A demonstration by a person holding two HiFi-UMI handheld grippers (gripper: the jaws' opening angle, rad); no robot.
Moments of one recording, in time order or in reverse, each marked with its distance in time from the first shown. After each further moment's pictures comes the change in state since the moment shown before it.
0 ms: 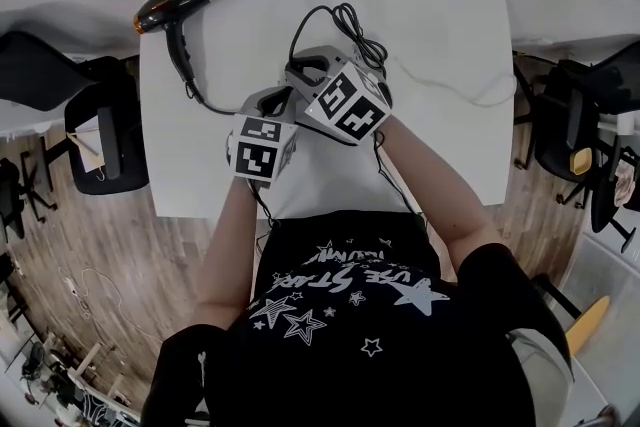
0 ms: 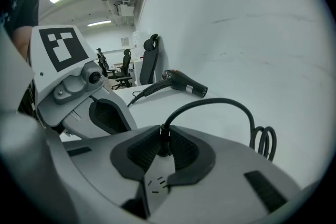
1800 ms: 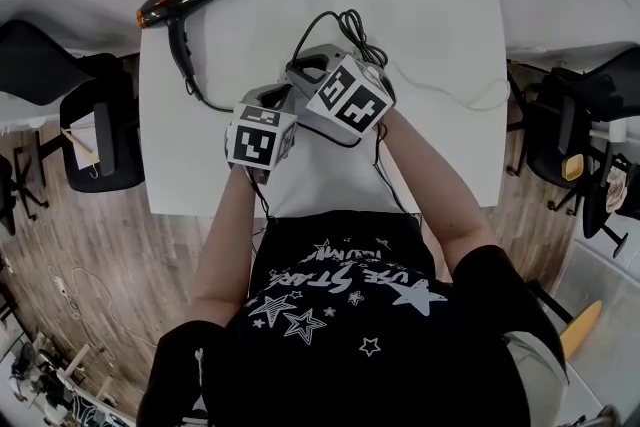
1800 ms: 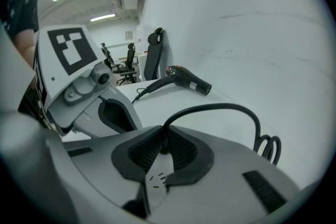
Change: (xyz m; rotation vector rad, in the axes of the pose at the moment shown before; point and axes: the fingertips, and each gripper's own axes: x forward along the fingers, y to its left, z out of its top) left arm 0.002 0.002 -0.001 -0.056 0.037 -0.024; right arm -0.004 0.005 -0.001 -0.025 0.081 0.051
